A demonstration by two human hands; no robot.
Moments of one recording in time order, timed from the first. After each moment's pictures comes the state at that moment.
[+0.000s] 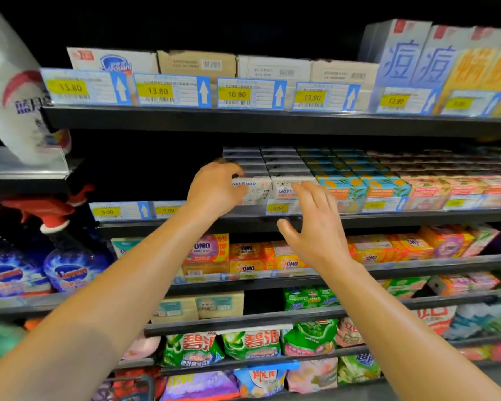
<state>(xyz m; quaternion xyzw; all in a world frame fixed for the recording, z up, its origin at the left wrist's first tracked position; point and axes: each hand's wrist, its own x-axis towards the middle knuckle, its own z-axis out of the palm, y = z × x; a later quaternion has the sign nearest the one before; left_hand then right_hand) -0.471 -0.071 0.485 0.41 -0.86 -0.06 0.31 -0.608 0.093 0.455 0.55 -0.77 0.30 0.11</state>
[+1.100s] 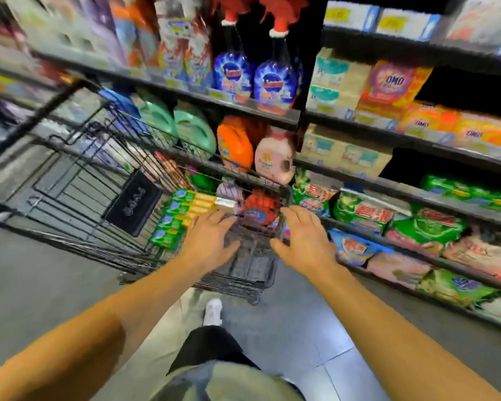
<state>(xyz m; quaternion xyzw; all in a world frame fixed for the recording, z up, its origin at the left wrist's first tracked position) -0.048 0.242 0.226 0.60 -0.79 -0.11 0.02 -0.276 0.264 0.260 0.74 -0.64 0.11 -0.17</state>
